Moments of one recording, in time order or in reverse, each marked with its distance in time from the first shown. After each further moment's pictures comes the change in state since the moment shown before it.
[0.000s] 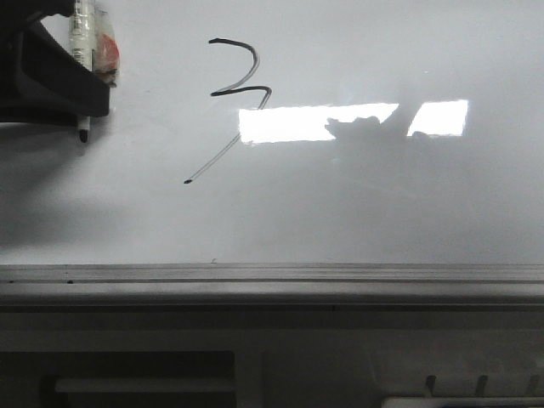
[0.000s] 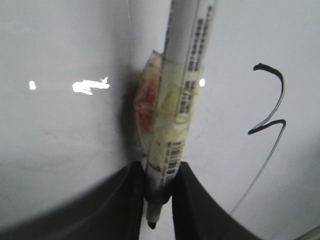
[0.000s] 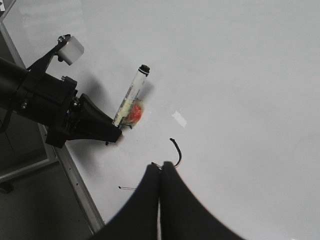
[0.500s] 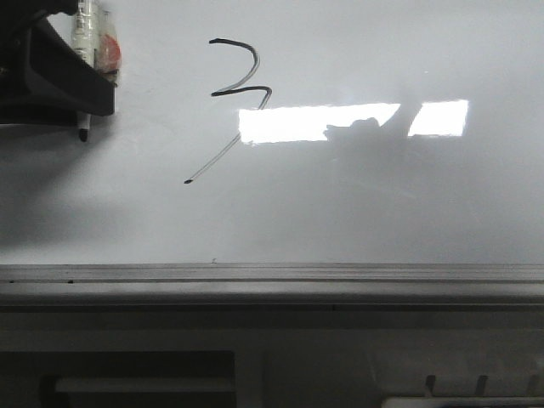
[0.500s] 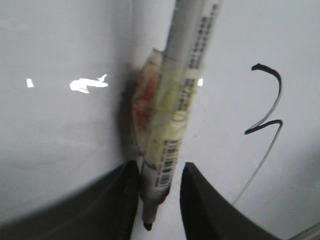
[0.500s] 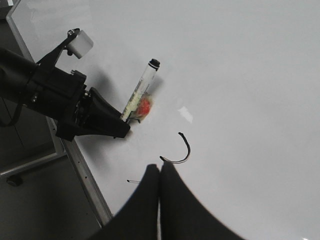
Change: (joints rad) left arm 0.000 0.002 -0.004 -0.017 0.009 0.000; right arm 0.000 0.000 0.000 0.010 0.032 0.000
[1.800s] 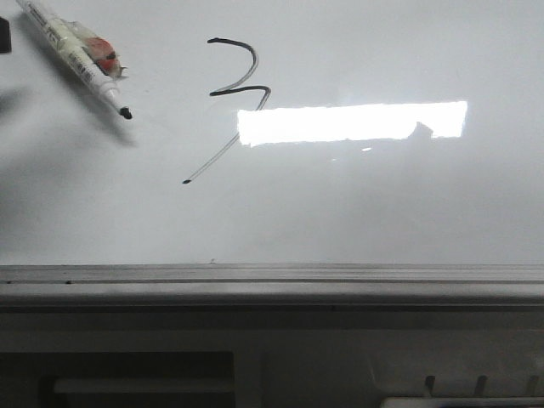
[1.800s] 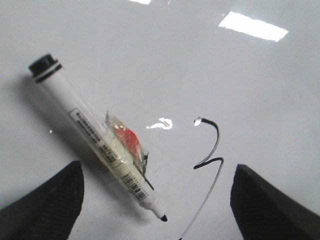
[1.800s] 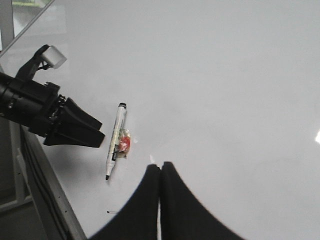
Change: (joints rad) left arm 0.009 -0.236 0.007 0.006 0.018 -0.002; right arm 0.000 -0.231 0.073 -0.031 -0.104 0.006
